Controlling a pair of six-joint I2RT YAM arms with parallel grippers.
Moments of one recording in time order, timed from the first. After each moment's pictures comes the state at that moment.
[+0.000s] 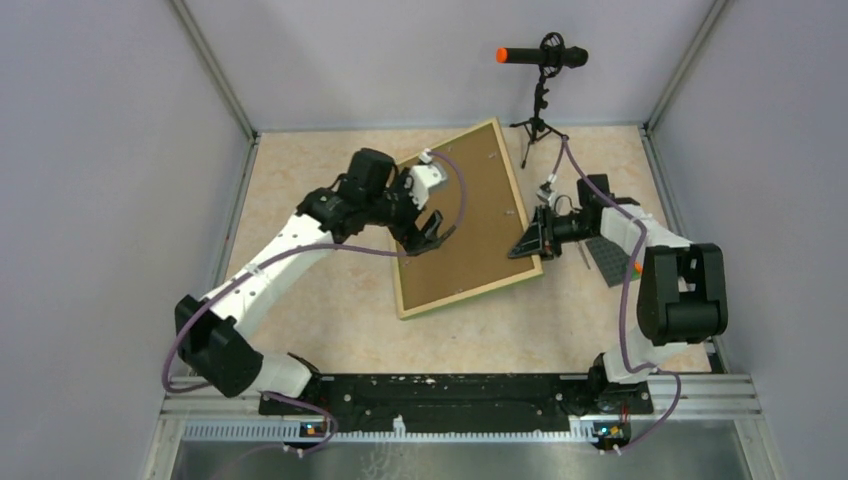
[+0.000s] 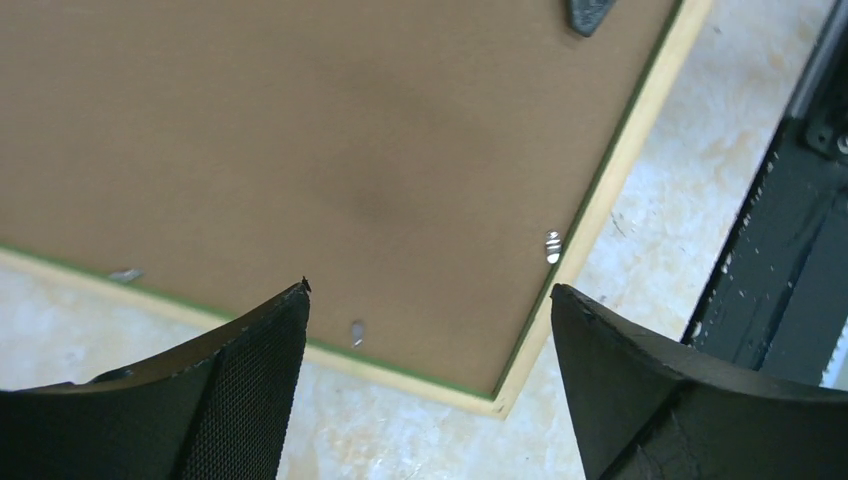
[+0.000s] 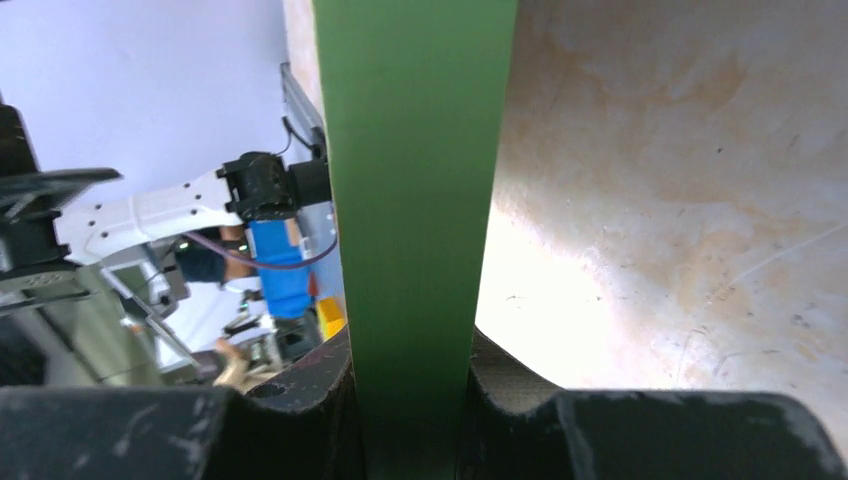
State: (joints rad) left arm -0.63 1.43 1.32 -0.63 0.44 0.30; right arm 0.06 1.61 0.94 -0.55 -1.10 0.22
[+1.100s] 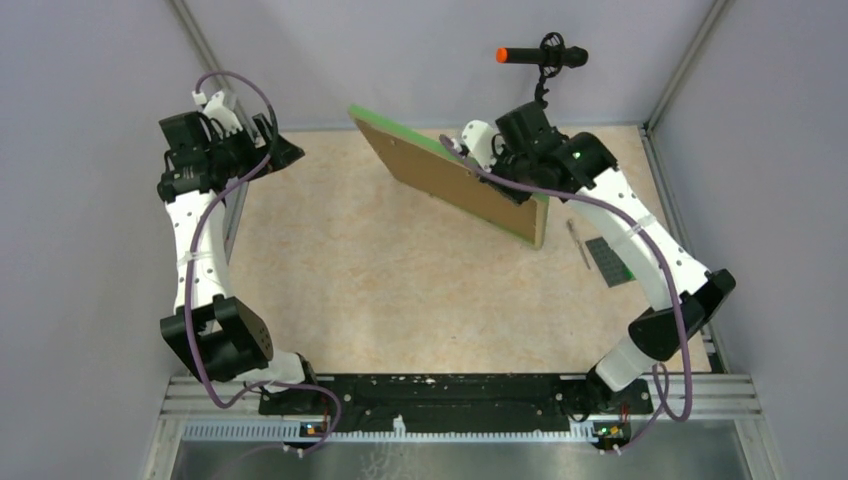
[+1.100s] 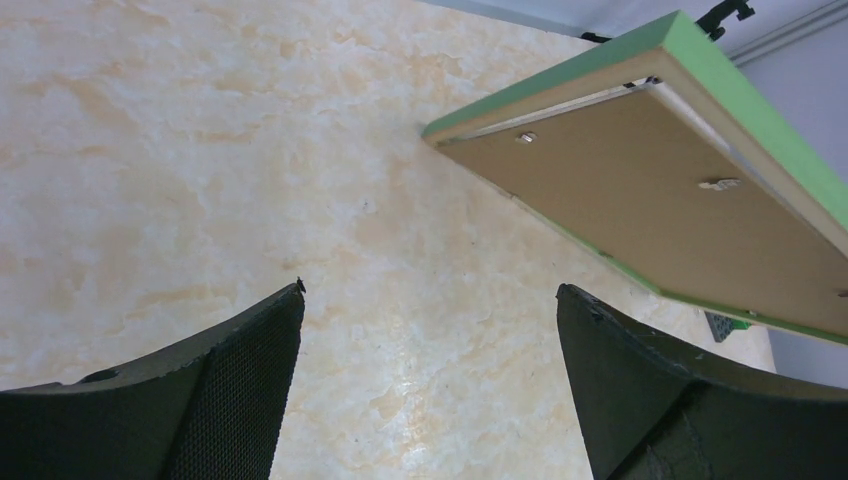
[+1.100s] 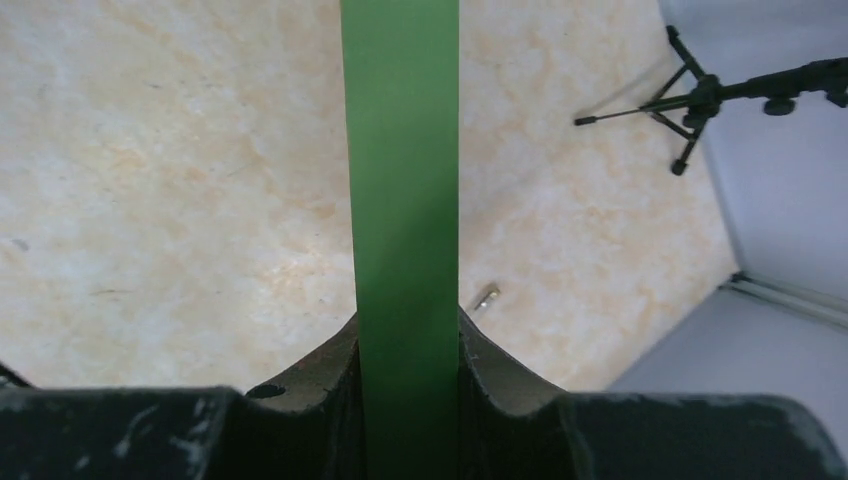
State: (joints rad) left arm 0.34 1.46 1.54 -0.62 0.69 -0.20; right arm 0.63 1.60 1.92 -1.19 0.04 -0.48
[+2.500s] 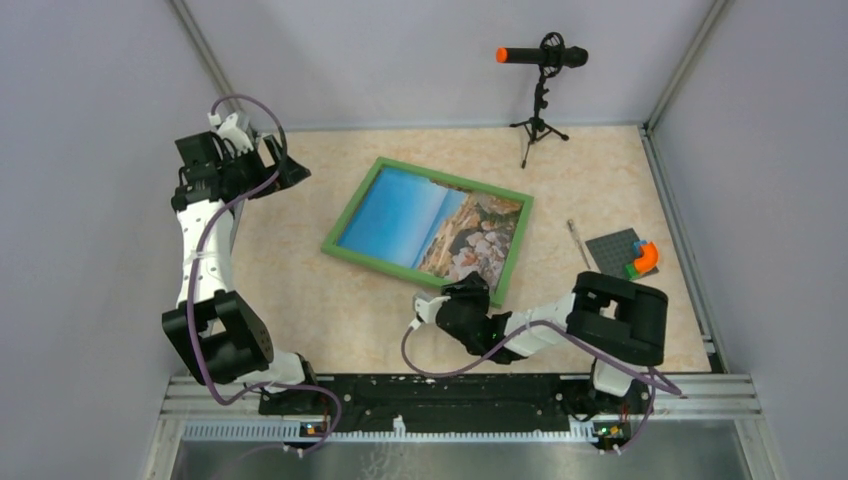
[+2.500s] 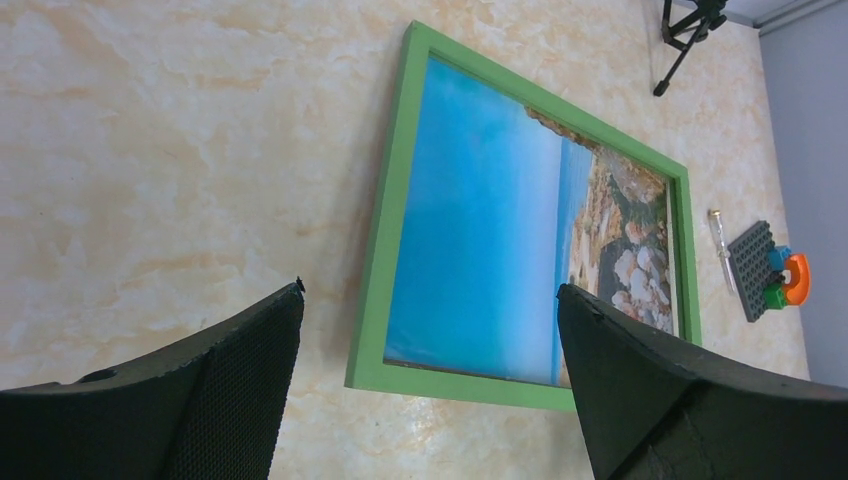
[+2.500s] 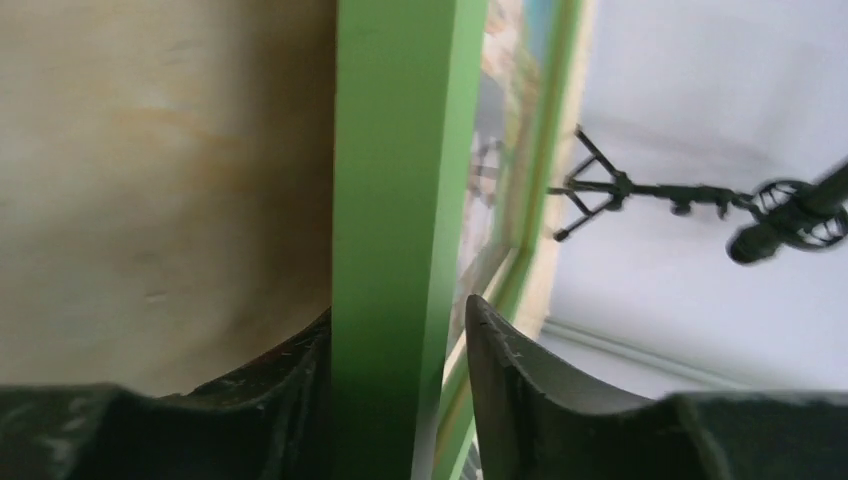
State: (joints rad) left arm 0.35 1.45 1.37 -0.54 0.70 -0.15; right arm 1.23 1.68 0.59 0.41 0.89 -0.81
